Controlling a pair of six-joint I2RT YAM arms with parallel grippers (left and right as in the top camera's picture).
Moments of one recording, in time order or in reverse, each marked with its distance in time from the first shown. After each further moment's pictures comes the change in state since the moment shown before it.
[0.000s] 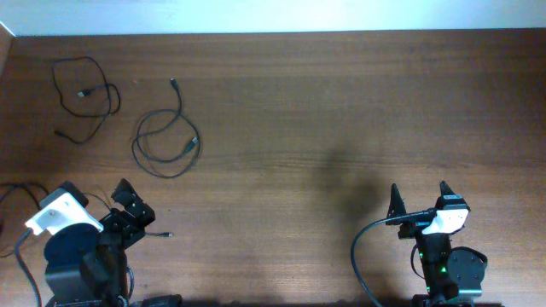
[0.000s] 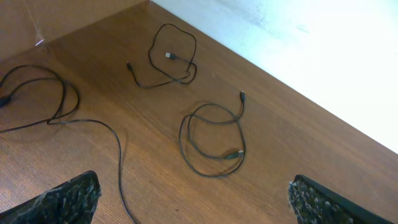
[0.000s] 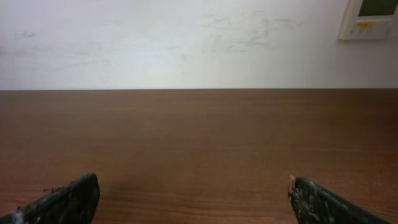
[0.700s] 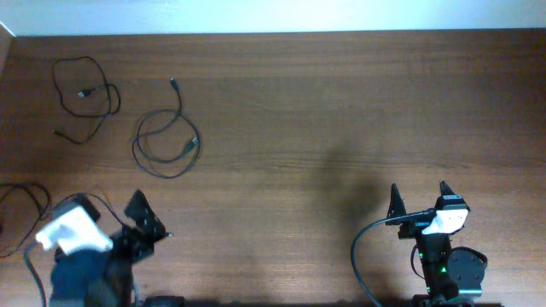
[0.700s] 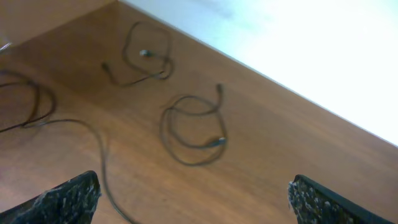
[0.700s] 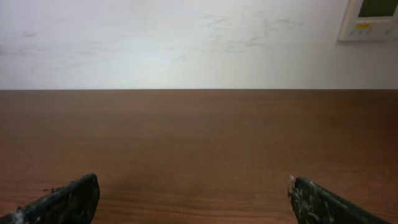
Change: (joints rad) left arm -0.126 -0.104 -0.011 -0.046 0.000 0.001; right arm 0.000 -0.001 0.000 0.000 0.000 -0.004
